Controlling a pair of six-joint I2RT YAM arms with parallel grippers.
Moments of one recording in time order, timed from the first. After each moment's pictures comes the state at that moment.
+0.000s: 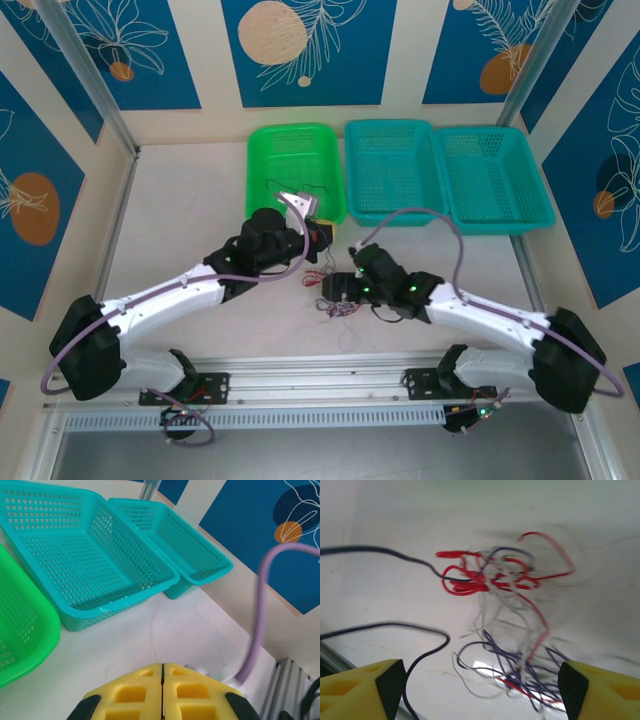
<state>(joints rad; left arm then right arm) -0.84 1.31 0.91 0.15 0.13 -0.45 0.88 1.19 0.65 -0.28 -0.04 0.78</state>
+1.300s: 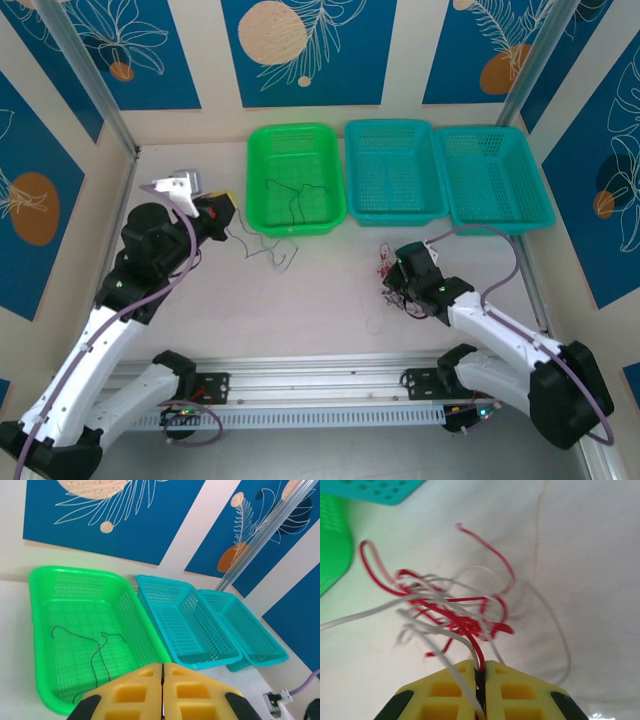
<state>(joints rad) -0.41 0.83 0.99 -0.28 0.11 -0.45 0.52 0.98 0.47 -0.37 0.15 0.98</state>
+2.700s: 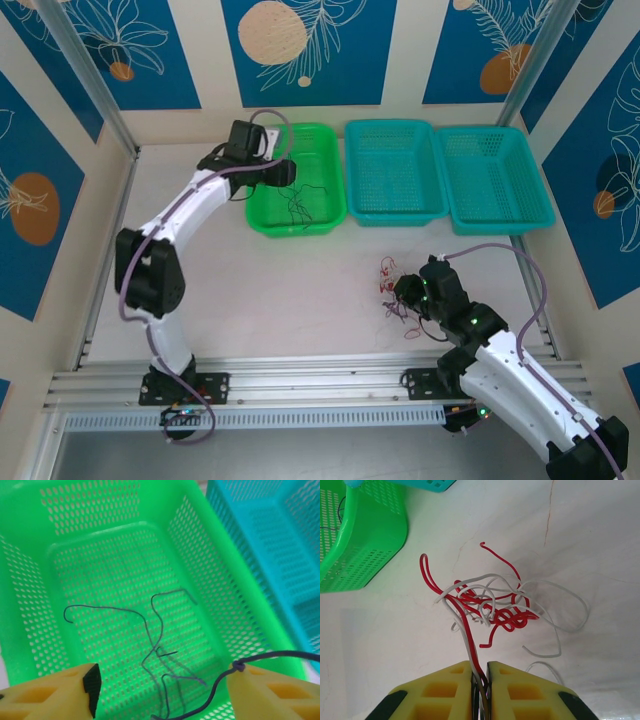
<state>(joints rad) -0.38 1.90 1.70 -0.58 0.13 -0.14 0.52 0.58 0.42 -0.59 0.06 1.00</state>
